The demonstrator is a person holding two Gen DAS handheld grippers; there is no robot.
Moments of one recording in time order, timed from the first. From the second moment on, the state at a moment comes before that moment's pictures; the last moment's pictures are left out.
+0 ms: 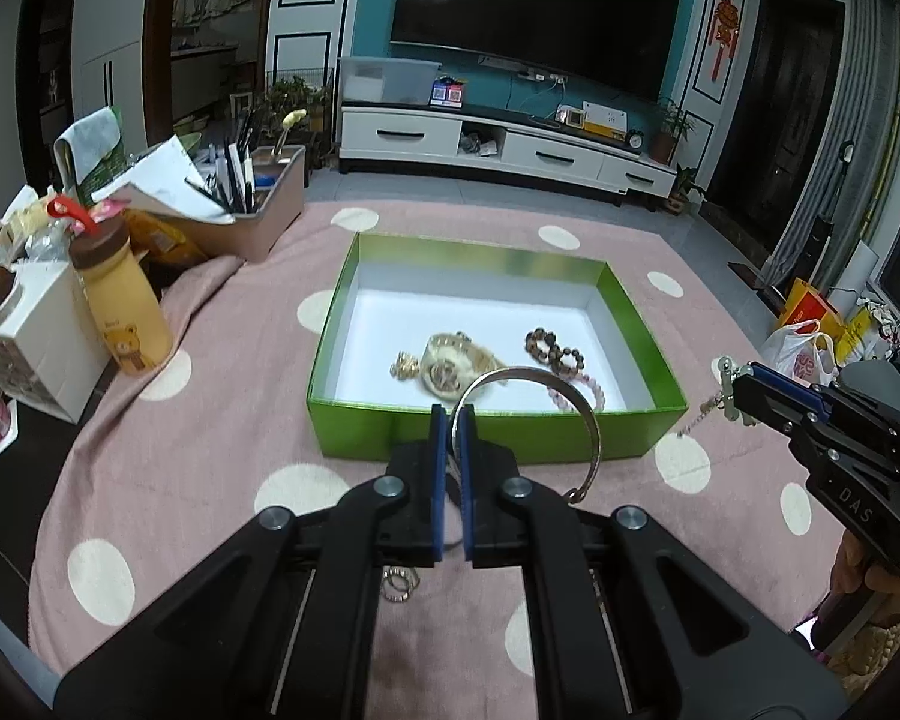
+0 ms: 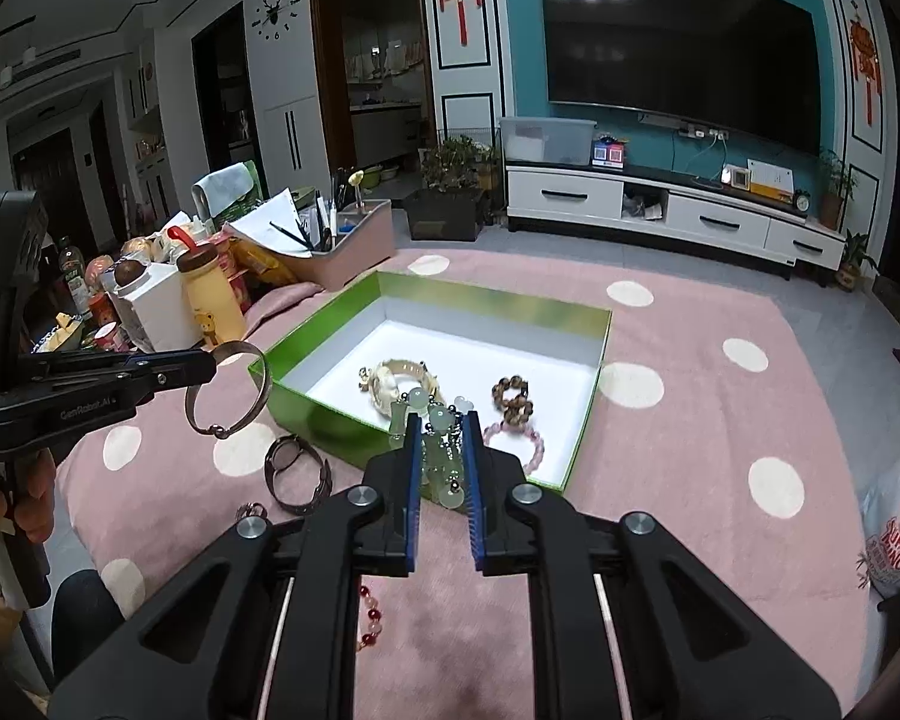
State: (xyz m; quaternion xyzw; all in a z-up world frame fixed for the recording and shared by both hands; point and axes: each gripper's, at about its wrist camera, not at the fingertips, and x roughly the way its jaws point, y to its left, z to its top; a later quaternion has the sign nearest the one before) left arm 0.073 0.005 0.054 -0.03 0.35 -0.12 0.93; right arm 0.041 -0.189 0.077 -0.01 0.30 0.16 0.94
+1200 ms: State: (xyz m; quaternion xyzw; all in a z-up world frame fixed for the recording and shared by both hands) left arm 0.159 -0.010 0.080 -0.01 0.34 -0.11 0.93; right arm 0.107 -0.186 0.091 -0.01 0.28 0.16 0.95
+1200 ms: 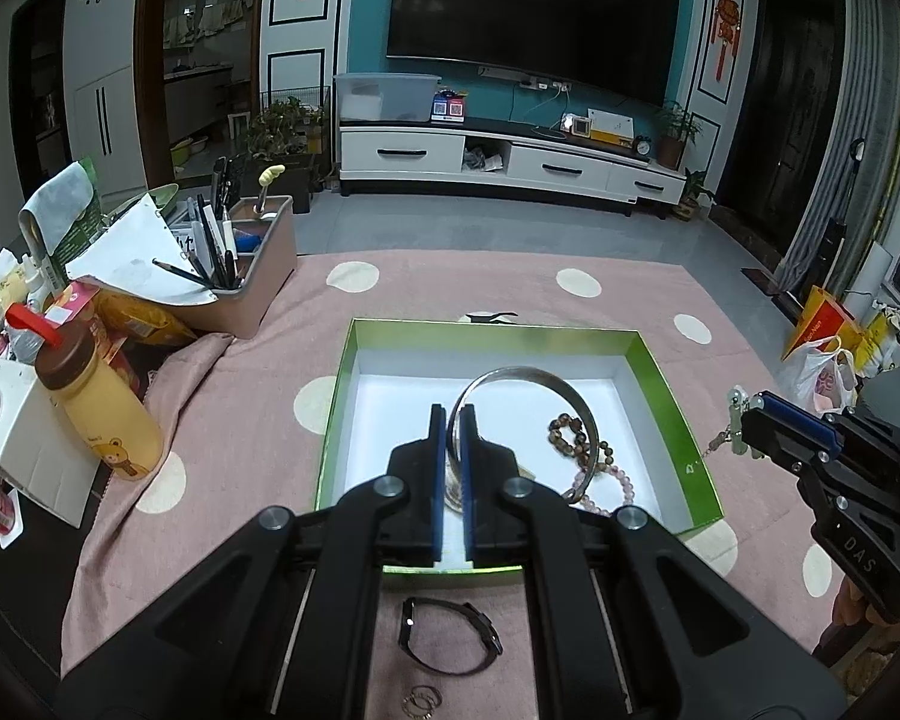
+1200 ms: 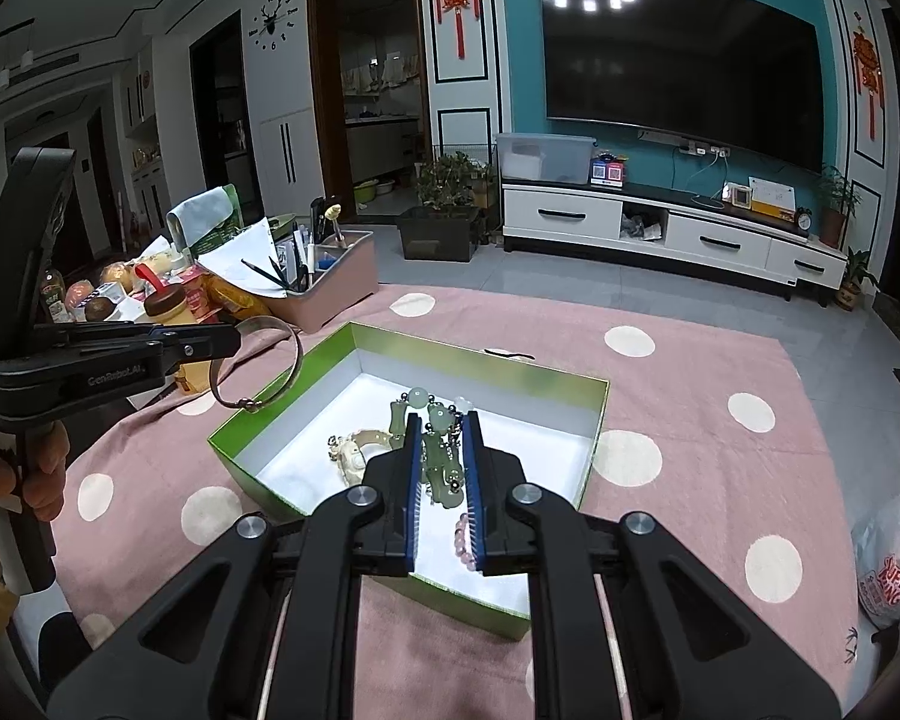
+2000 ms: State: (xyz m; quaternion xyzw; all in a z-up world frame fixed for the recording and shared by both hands) left arm 0.213 -0.005 0.051 0.00 0.38 -0.09 0.92; right arm 0.162 -0.175 0.068 -0.01 0.32 0.14 0.94
